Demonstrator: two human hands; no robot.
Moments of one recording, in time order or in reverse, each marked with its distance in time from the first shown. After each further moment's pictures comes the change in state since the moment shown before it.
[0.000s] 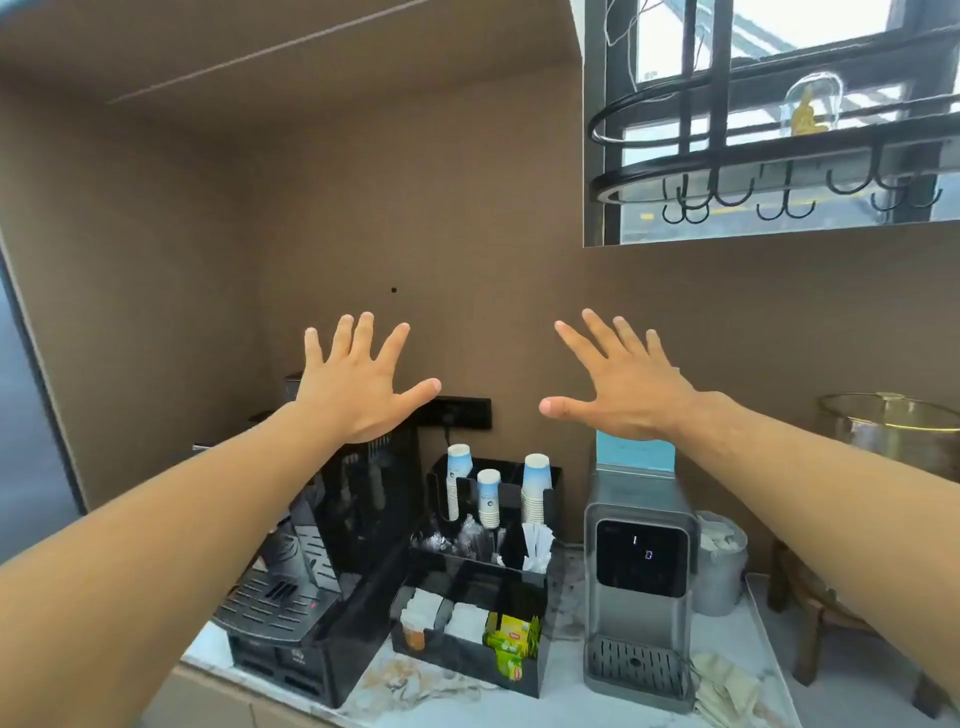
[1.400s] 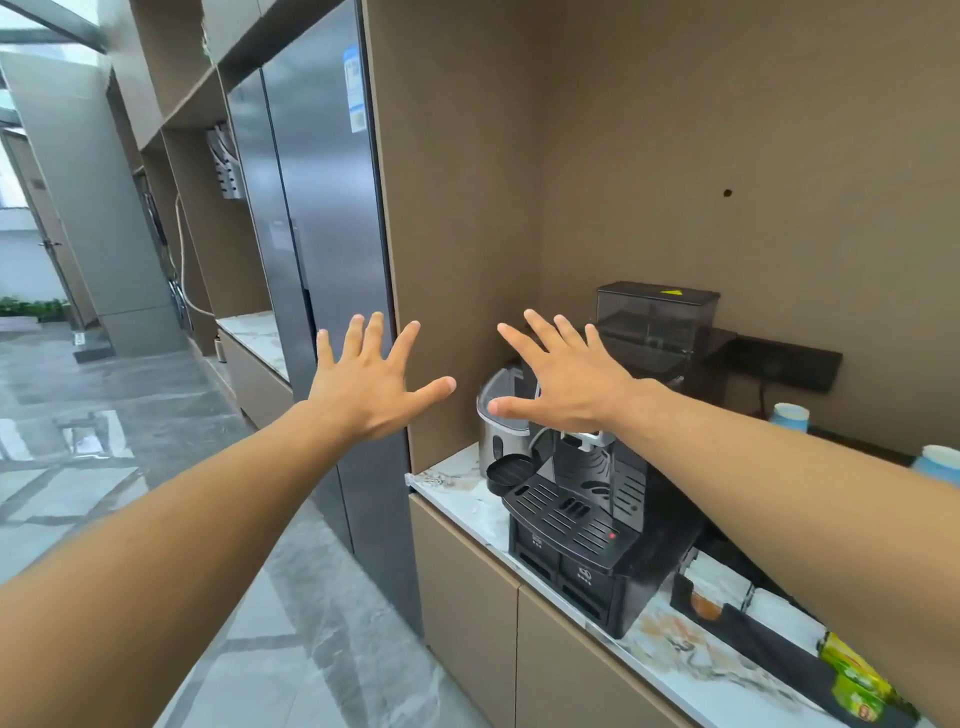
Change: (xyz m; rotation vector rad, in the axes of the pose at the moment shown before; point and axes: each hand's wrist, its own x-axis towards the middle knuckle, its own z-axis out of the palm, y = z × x) left_hand -0.178 -0.389 0.095 0.092 -0.215 -0.426; right_hand 0.131 -0.483 0.155 0.192 -0.098 -0.589
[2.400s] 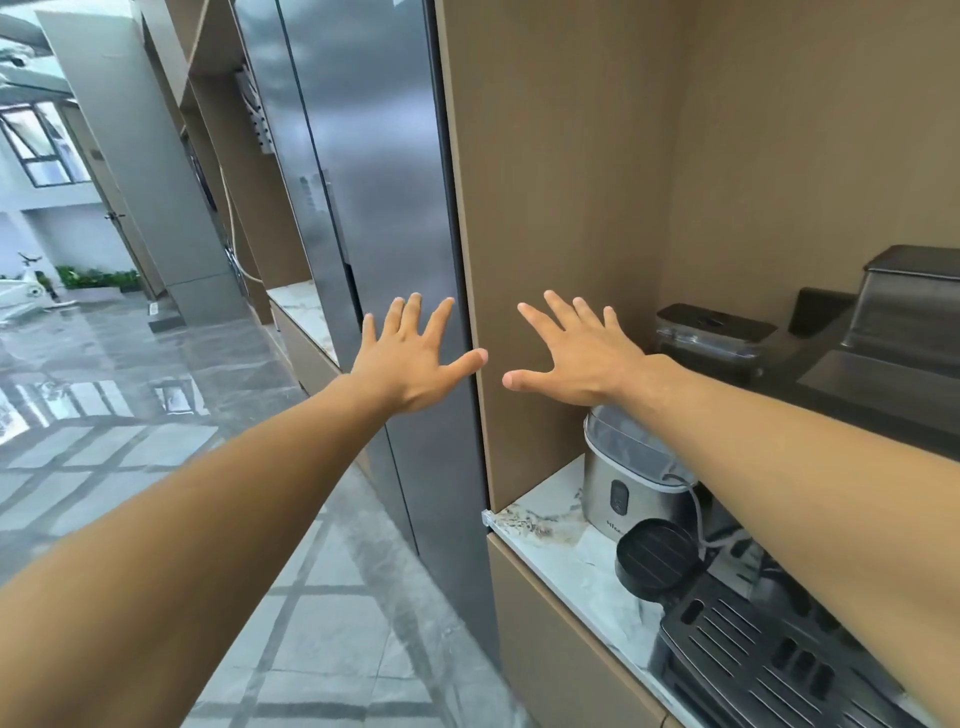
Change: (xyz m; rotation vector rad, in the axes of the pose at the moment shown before) left_hand 0.266 -0.143 0.174 -0.034 -0.099 -0.030; right_hand 0.333 -0.002 0.166 0.083 -0.103 0.021
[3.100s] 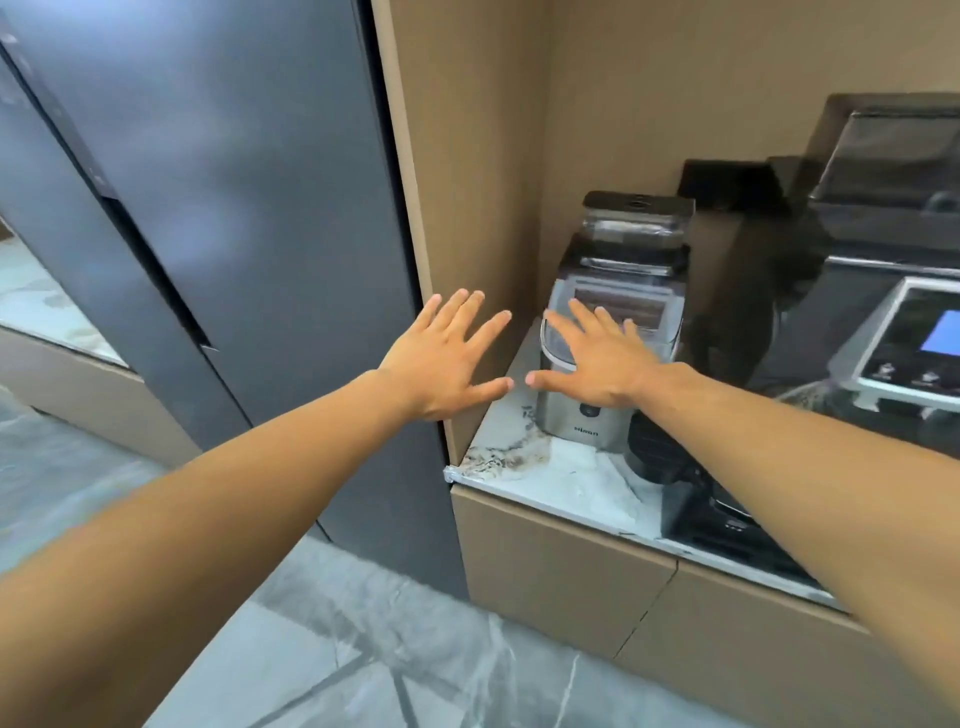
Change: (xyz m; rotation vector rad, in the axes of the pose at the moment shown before) left_hand 0.080 -0.032 0.148 -0.013 -0.007 0.920; right_hand 0.001 -0.018 0.138 0.061 -0.199 0.592
